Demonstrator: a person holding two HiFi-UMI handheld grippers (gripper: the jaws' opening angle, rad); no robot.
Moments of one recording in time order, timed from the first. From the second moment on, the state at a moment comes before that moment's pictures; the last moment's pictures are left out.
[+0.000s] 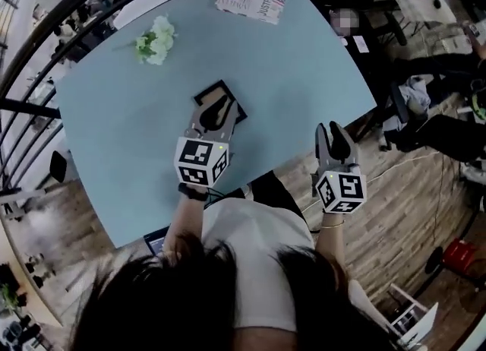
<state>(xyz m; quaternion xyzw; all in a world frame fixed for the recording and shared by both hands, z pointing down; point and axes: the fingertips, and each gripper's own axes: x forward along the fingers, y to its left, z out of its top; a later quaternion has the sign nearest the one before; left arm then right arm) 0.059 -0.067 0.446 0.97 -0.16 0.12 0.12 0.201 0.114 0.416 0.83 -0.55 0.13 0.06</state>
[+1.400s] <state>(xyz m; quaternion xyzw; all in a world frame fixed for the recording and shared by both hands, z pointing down) -0.058 -0.142 0.477 0.86 -0.45 0.12 0.20 0.146 -0.113 0.437 0.57 -0.81 0.16 0.07</state>
